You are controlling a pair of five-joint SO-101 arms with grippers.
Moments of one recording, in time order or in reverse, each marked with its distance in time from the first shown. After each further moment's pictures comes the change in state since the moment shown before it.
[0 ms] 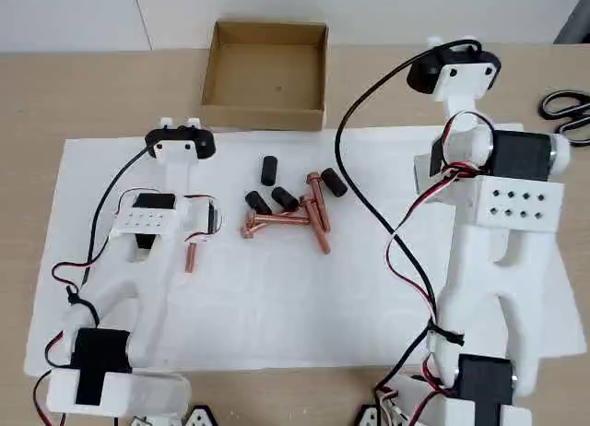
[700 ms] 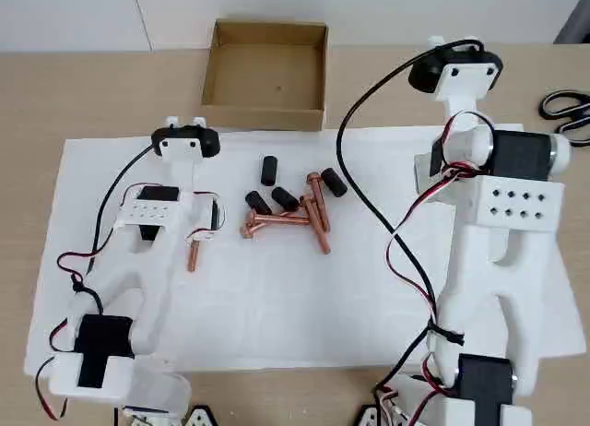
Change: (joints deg) left arm 0.4 5.0 -4.1 2.4 -0.3; right arm 0.0 0.0 0.1 0.0 -1.1
